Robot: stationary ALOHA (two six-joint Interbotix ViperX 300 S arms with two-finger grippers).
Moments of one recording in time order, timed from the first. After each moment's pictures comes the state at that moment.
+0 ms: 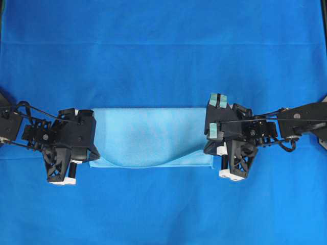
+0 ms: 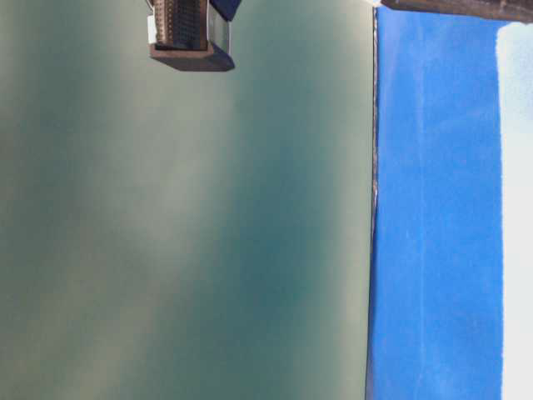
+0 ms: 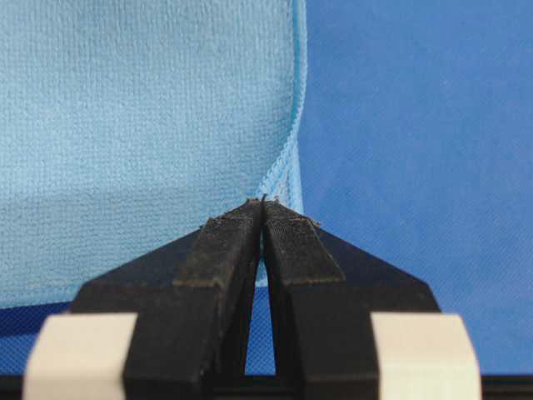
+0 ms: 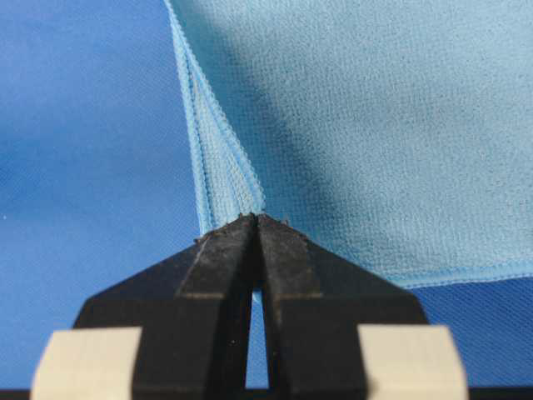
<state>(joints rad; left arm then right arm) -0.24 -0.21 0.99 -0.02 0.05 -0.20 0.15 -0.07 0.81 0.07 0.14 0.32</state>
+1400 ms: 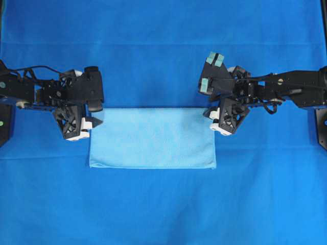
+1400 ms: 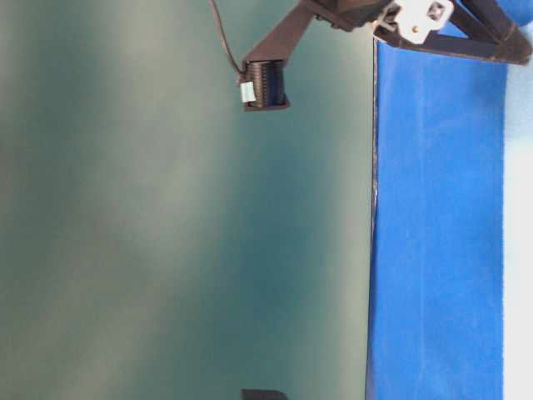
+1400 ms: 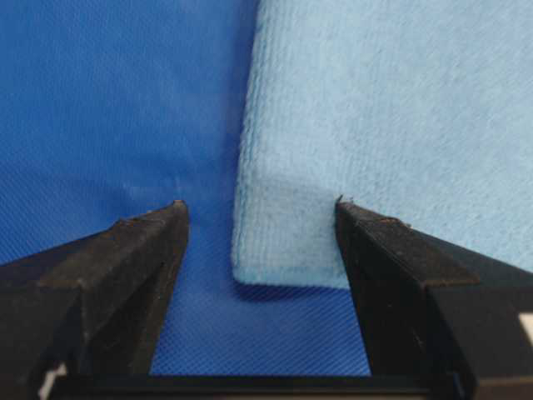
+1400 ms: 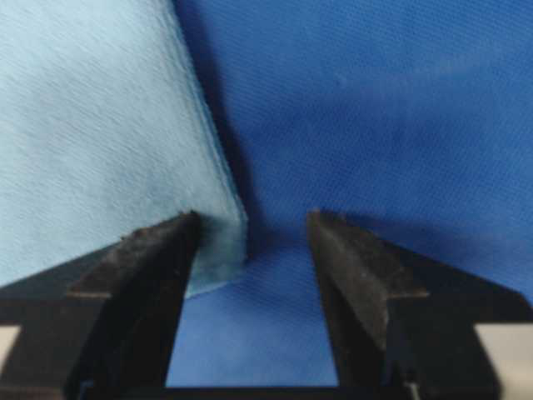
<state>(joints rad) 0.11 -0.09 1.03 -0.02 0.00 -0.01 -0.14 0.05 0.82 -0.09 0.12 0.31</state>
